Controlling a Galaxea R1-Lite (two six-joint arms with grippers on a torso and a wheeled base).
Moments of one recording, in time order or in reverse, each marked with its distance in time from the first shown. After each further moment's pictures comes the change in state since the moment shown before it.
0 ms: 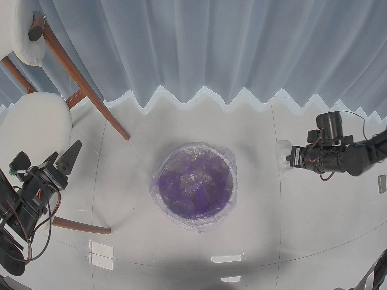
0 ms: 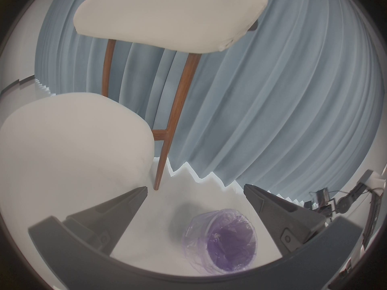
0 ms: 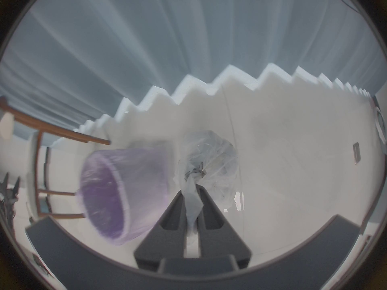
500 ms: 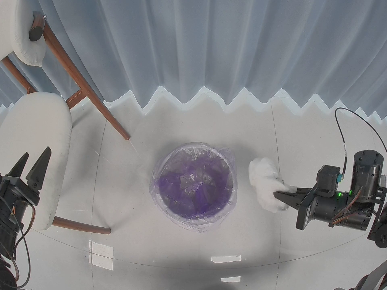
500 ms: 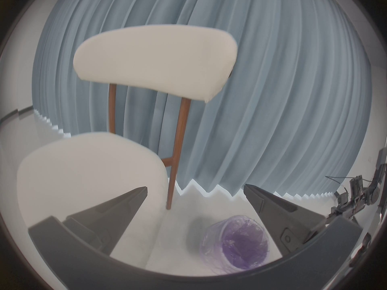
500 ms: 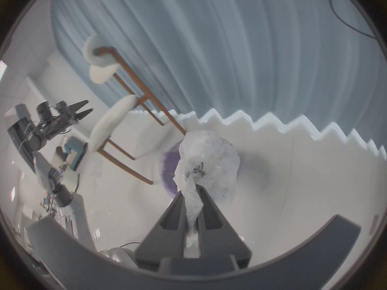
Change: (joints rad) left arm 0.096 -0.273 0.115 0.028 -0.050 0.147; right arm 0.329 -0.414 0.609 -0.469 0.119 -0.270
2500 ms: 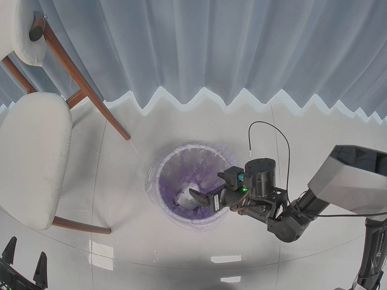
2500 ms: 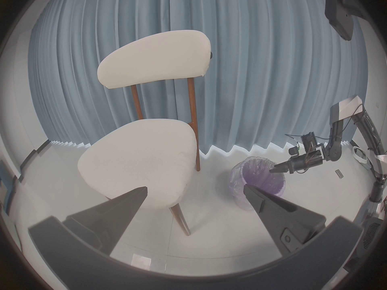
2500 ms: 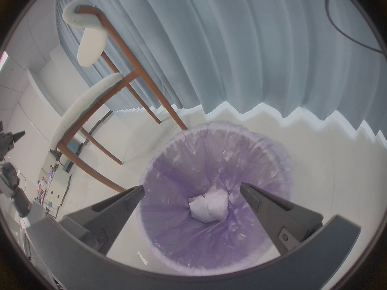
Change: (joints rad) left arm 0.109 -1.109 0.016 1.293 -0.007 0.257; right arm 0.129 0.762 -0.505 -0.309 -0.126 0.030
